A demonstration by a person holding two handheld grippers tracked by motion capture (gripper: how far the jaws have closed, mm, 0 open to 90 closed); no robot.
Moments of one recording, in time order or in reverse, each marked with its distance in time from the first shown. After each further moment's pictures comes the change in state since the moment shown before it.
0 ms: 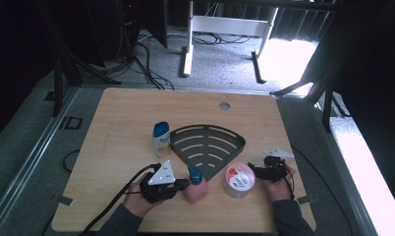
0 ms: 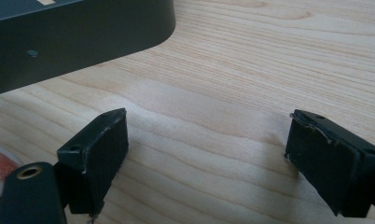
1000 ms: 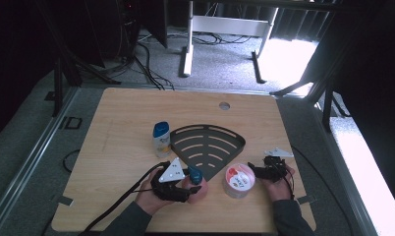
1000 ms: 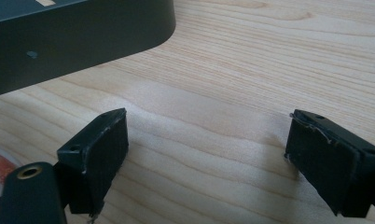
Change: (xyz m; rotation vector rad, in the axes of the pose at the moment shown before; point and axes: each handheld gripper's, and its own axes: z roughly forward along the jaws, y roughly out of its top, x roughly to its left) left arm 0.001 0.005 0.031 -0.055 0.008 -0.020; right arm 0.000 0.001 0.001 0.000 0.000 -0.003
